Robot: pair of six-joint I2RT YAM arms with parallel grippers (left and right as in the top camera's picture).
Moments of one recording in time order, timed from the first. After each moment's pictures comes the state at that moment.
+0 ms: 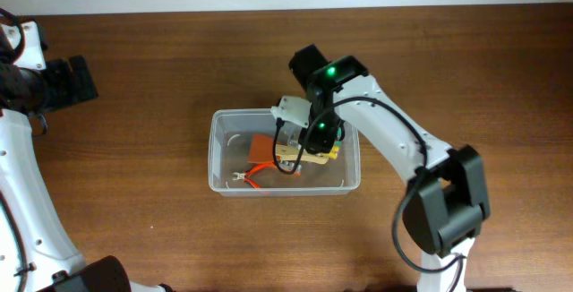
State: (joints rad) left arm 0.39 1.64 1.96 -1.32 0.05 0.06; right arm 0.51 2.04 1.72 -1.20 -0.10 -0.72
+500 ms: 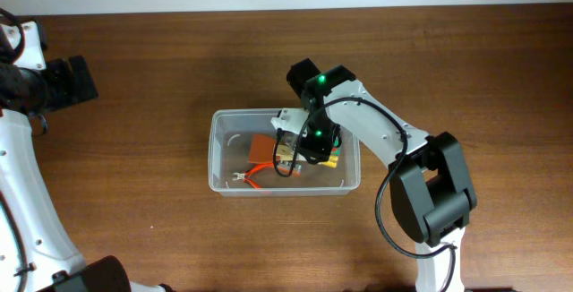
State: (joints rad) left arm 0.39 1.64 1.96 -1.32 0.05 0.06; right arm 0.51 2.11 1.67 -1.16 -0.10 -0.71
